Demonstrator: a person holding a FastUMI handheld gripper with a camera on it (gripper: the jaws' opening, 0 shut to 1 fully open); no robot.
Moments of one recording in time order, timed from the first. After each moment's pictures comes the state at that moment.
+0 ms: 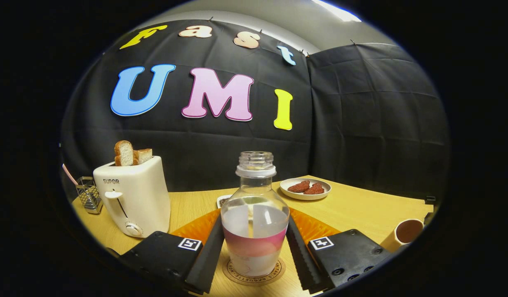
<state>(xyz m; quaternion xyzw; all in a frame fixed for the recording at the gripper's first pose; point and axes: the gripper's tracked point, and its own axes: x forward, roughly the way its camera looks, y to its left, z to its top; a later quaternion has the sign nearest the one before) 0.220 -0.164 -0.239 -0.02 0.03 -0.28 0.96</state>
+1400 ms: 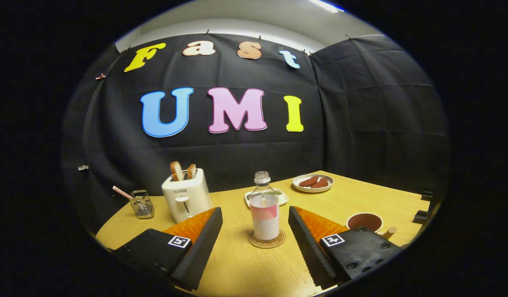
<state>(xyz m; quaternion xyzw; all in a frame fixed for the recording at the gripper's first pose) 0.094 -0.080 -0.172 0.03 0.03 -0.18 0.98</state>
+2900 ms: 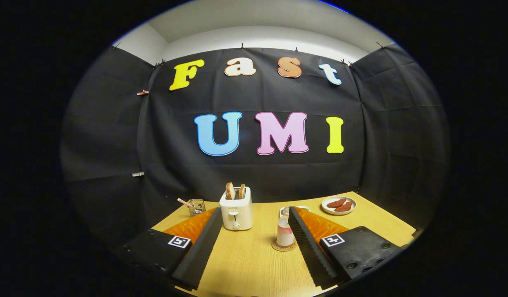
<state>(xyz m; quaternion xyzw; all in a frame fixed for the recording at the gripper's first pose) 0.002 -0.050 -0.029 0.02 0.03 -0.01 1.00</state>
